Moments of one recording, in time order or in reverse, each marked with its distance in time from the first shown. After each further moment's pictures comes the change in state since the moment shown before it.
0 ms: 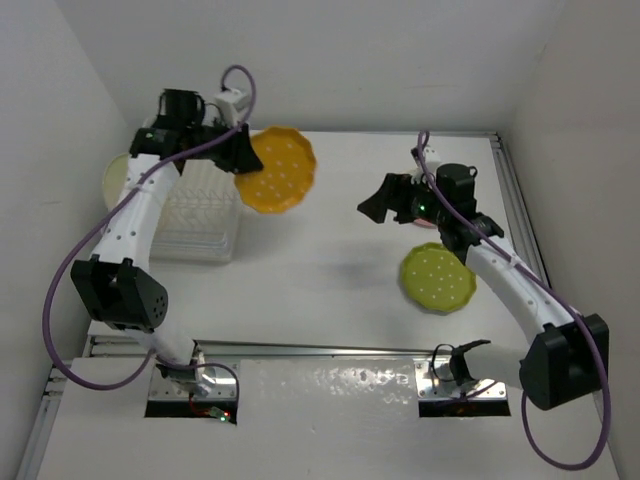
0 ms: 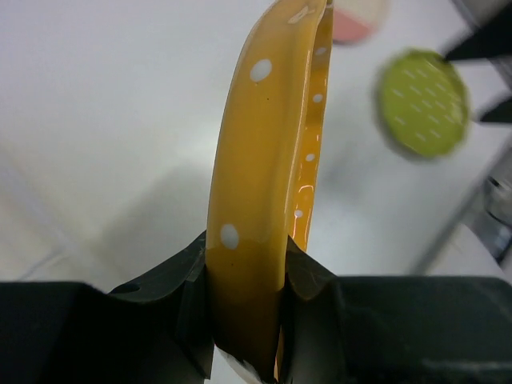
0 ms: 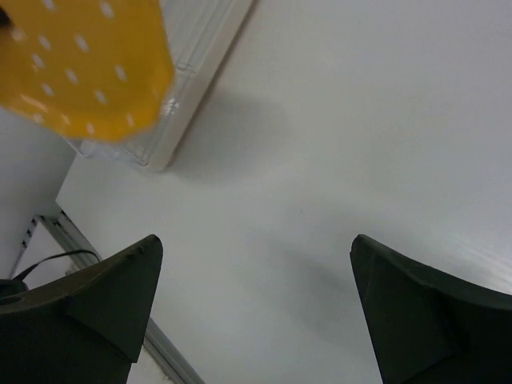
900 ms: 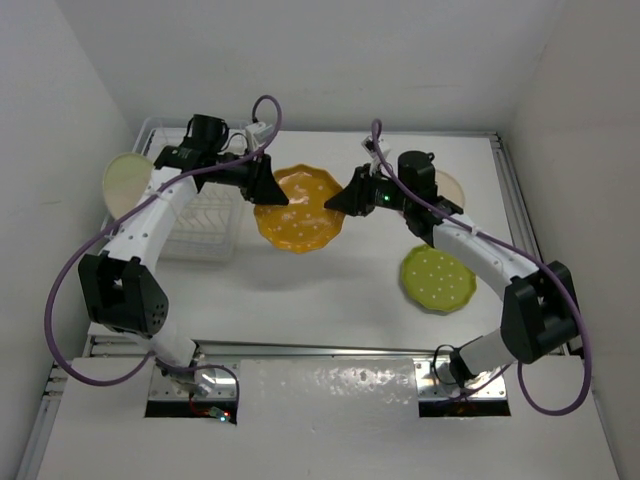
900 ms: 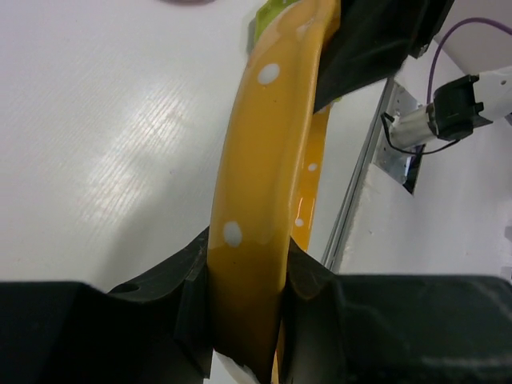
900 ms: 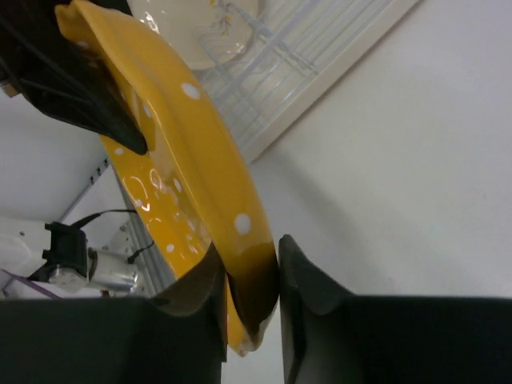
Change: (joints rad) left arm -0.153 -0.023 -0.243 0.028 0.346 0.076; right arm 0.166 0.279 0.145 0.254 -0.192 -0.008
